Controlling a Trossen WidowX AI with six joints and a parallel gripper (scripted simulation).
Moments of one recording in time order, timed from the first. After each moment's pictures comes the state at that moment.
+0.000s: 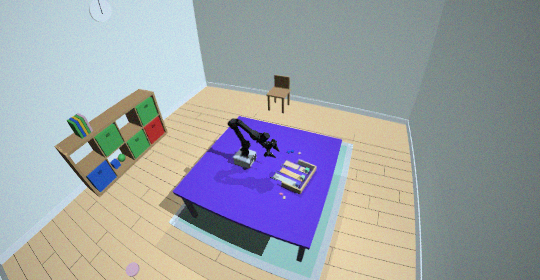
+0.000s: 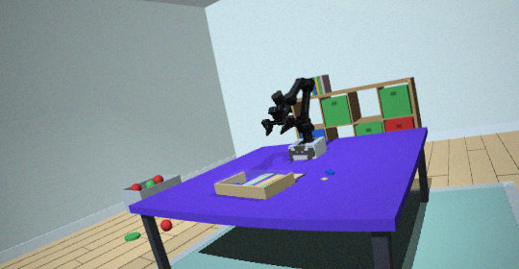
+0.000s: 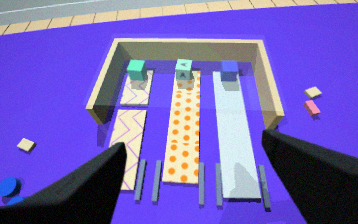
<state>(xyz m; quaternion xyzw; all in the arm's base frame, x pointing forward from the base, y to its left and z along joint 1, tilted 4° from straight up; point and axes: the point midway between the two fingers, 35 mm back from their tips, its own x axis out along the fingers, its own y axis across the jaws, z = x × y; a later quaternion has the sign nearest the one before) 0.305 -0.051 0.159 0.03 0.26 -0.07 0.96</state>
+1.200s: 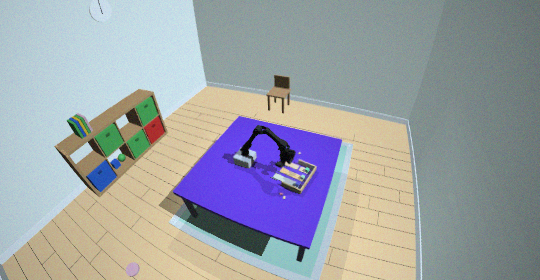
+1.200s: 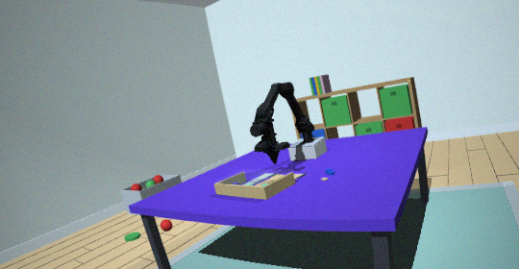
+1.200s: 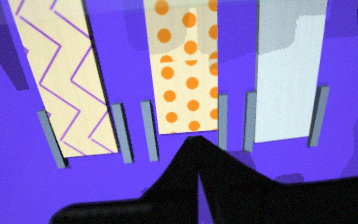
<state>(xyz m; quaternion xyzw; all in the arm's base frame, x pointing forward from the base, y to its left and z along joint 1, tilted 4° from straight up) 0.393 -0.052 0.049 0.12 0.66 -0.09 0.73</state>
